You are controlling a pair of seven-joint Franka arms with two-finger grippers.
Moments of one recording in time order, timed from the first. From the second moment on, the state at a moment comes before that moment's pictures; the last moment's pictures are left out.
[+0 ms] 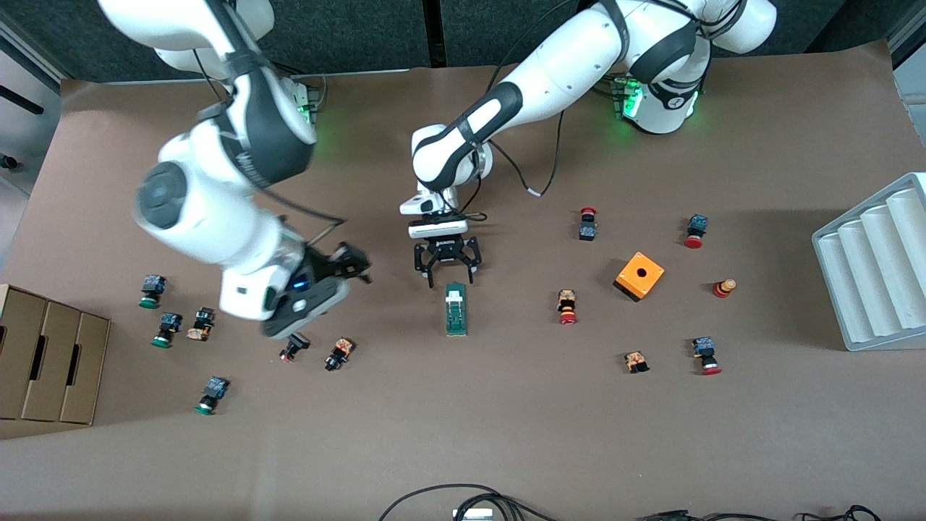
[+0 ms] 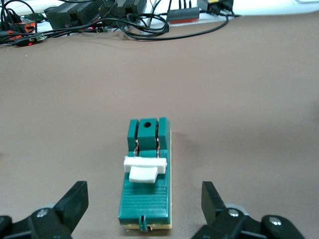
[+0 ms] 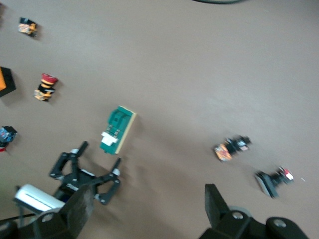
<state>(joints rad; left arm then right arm) -0.77 0.85 -0.37 -1.59 1.54 2.08 -2.06 0.49 0.31 -0.17 -1.54 0.33 1.92 -0.20</state>
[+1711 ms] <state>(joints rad) -0.39 0.33 -0.36 -1.56 0.35 1.91 -0.35 0.20 0.27 -0.39 -1.54 0.16 1.77 -0.31</state>
